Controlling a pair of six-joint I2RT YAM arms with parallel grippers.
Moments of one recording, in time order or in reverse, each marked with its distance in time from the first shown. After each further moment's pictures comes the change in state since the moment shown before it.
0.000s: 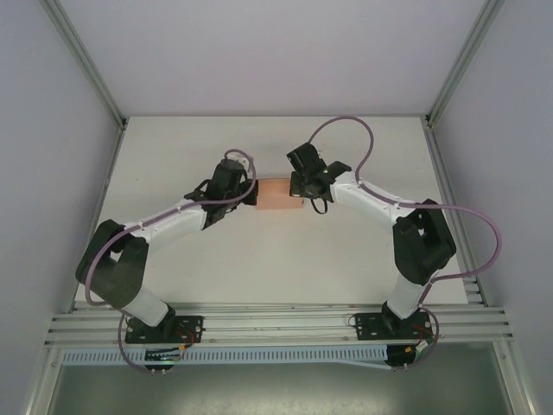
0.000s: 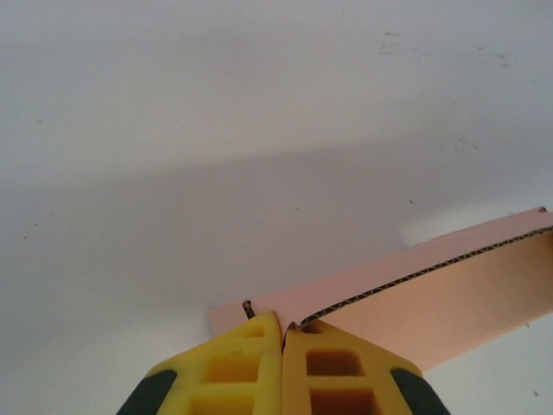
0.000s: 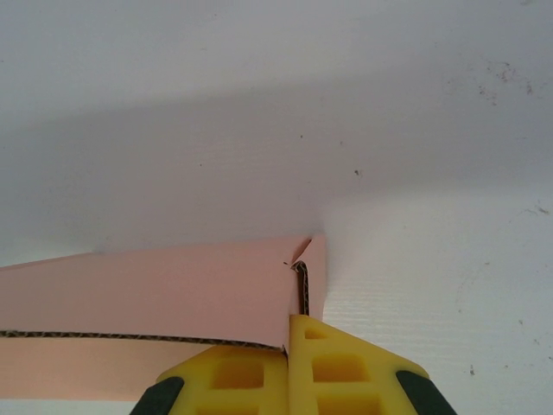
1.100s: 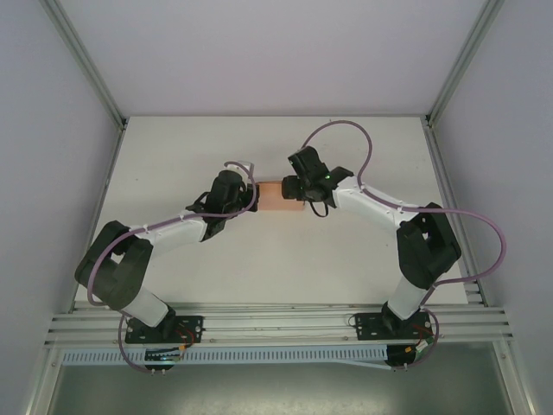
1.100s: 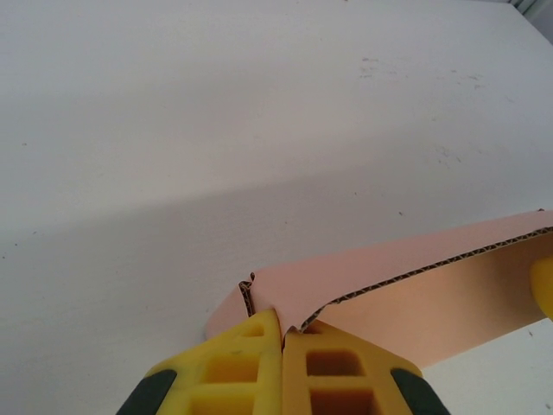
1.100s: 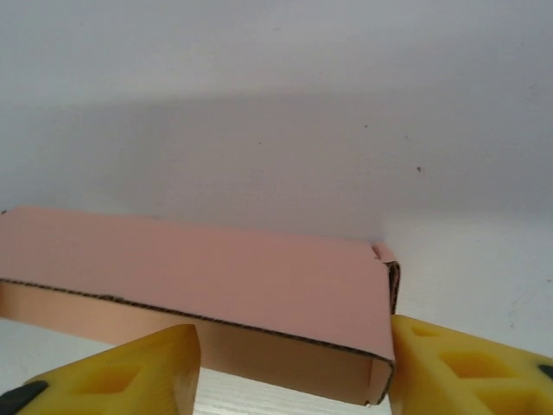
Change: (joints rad) left arm -0.018 -0.001 -0.110 0.200 -0.017 0.030; right arm 0.006 -0.042 -0.048 0.087 -0.102 -0.104
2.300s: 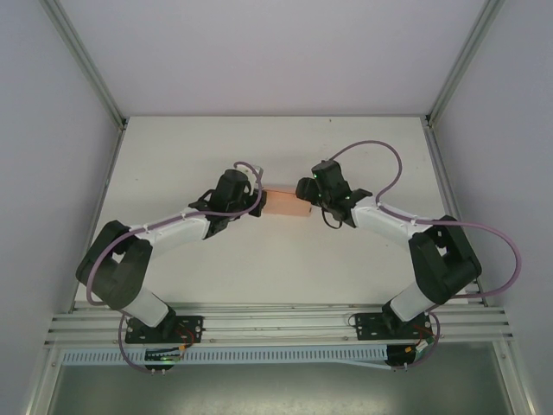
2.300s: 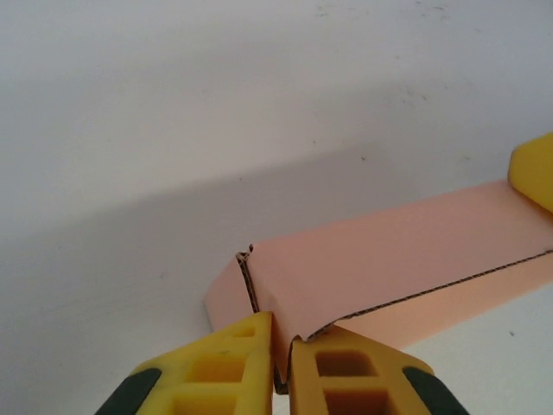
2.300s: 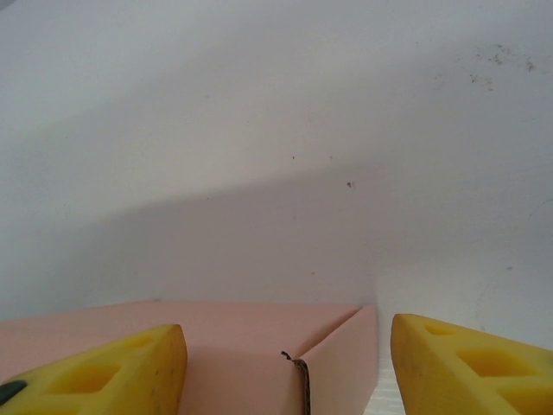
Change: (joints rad) left arm -0.025 -0.007 0.050 -0.138 0.092 0.050; right arm -0.086 -0.141 -0.344 0.370 0.023 0.208
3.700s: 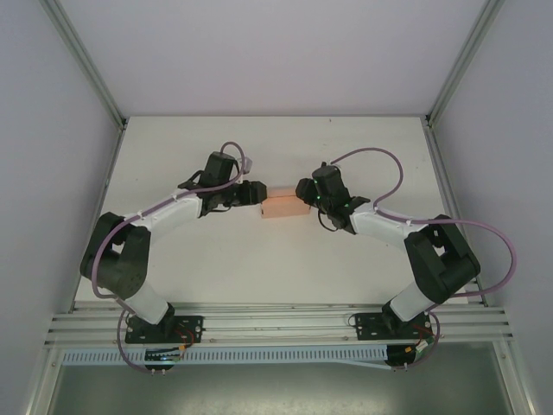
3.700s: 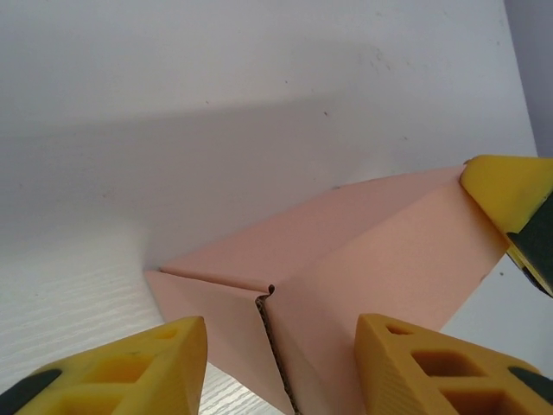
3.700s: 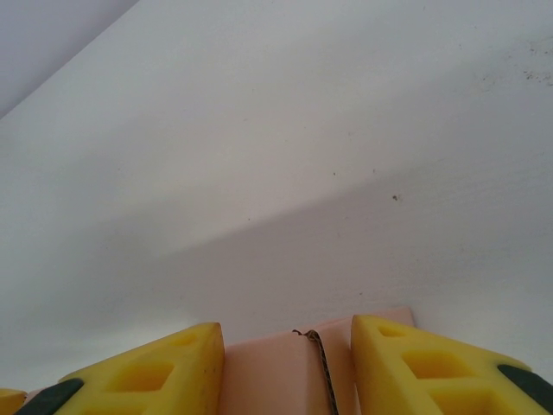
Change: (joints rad) left arm 0.155 0.070 0.137 -0.217 0.363 -0.227; right arm 0.011 0.010 -0.090 0.206 -0.011 0.079
